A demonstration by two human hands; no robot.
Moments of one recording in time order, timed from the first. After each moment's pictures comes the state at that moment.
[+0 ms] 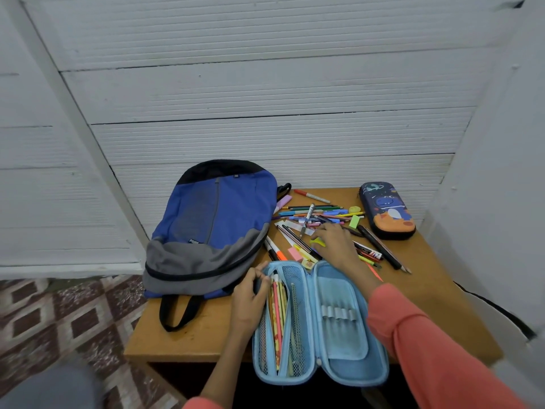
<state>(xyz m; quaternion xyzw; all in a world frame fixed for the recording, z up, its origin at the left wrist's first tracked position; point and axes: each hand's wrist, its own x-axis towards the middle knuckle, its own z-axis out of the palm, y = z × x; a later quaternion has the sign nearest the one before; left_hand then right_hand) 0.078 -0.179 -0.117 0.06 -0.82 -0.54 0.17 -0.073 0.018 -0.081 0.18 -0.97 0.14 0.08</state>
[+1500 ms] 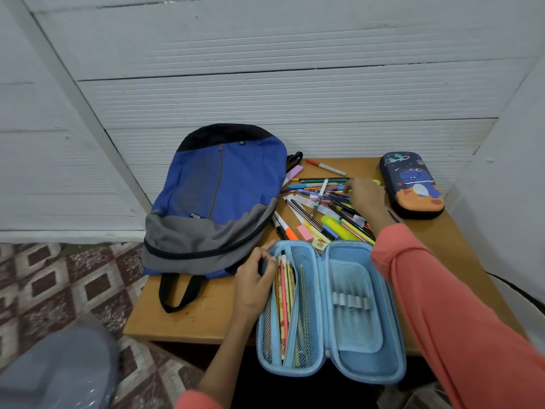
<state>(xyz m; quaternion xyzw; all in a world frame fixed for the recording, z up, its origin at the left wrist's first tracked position) 0.074 -0.180 -0.119 0.06 -0.82 -0.53 0.18 -0.154 0.032 -0.065 0.05 -0.99 0.09 0.07</state>
